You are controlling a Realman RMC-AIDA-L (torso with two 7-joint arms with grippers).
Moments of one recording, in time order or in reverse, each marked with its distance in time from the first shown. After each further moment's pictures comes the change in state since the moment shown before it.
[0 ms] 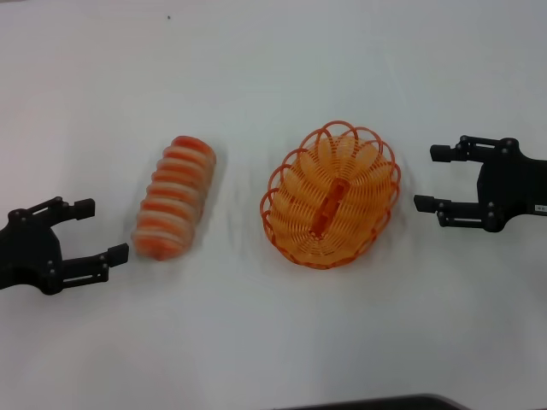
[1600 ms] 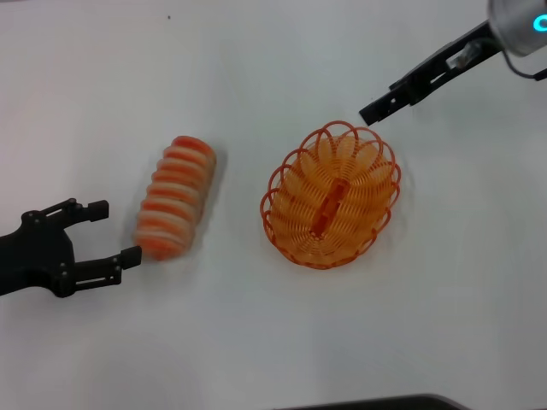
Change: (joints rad) left arm -0.002 -0.018 0.000 0.000 0.000 0.019 -0.004; right arm 0.487 -0.008 -0.328 -0.230 -0.509 0.079 1.273
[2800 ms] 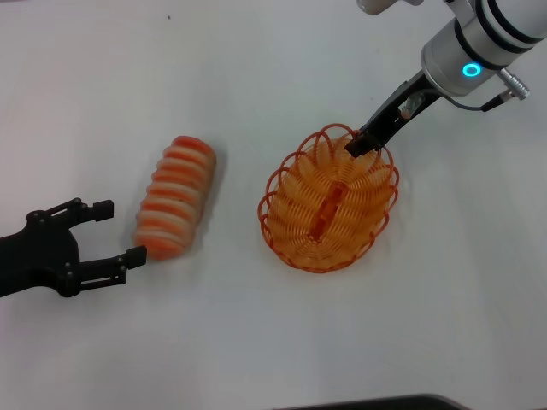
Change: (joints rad) left arm -0.001 -0.009 0.000 0.003 0.000 0.001 -0.001; right arm 0.026 0.011 -0.291 0.157 0.021 0.191 0.047
